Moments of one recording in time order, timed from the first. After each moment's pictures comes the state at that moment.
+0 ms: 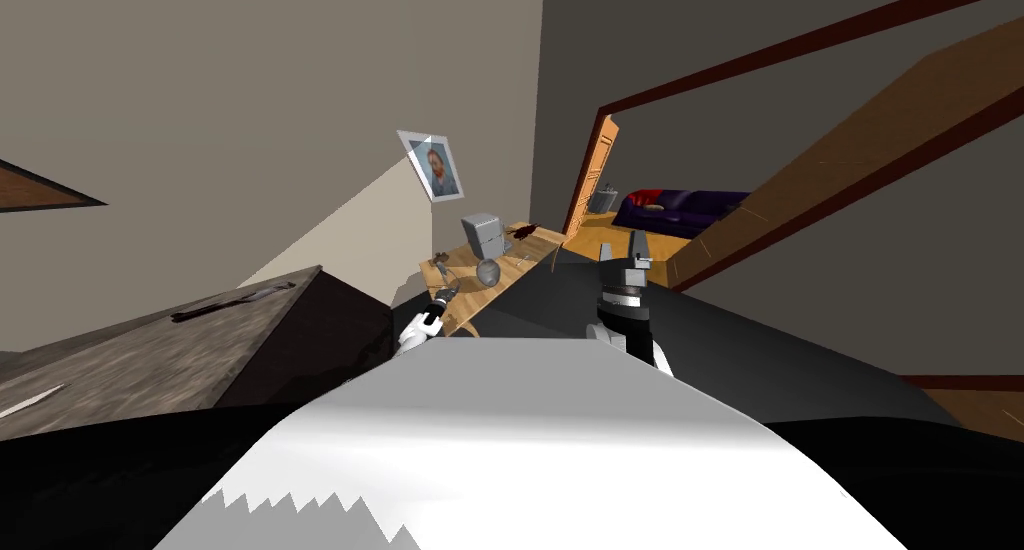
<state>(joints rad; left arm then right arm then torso) -0.07 0.38 0.22 -0.90 -0.54 -0.38 -0.72 0.54 0.03 -0.03 -2.38 0.11 -0.47 -0.08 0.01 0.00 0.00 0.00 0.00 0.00</state>
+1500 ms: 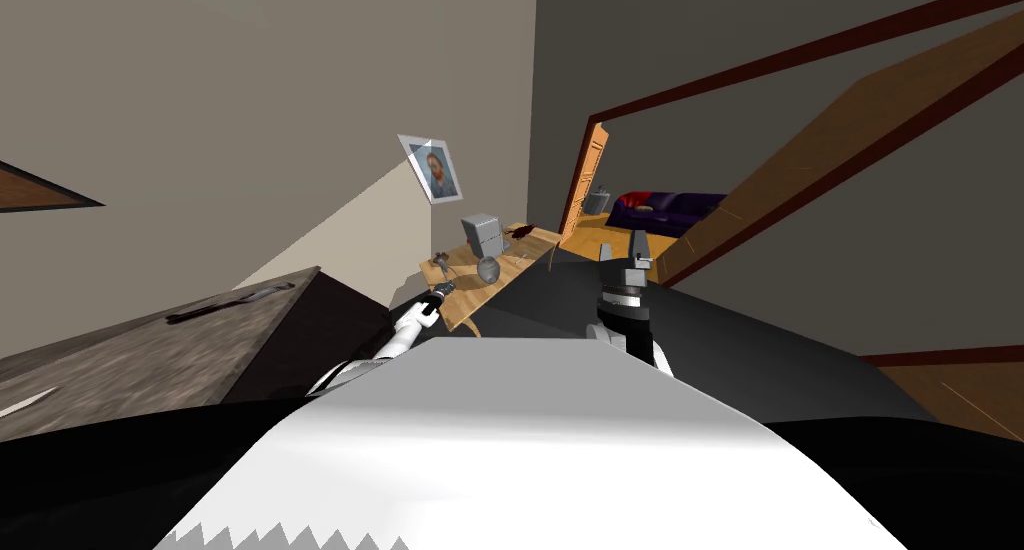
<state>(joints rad) -0.14 0.51 0.08 -0.89 -0.55 -0.29 -0.55 0.54 0.03 -0.03 -2.38 0.11 -0.47 -0.08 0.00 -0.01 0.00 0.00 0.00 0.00</state>
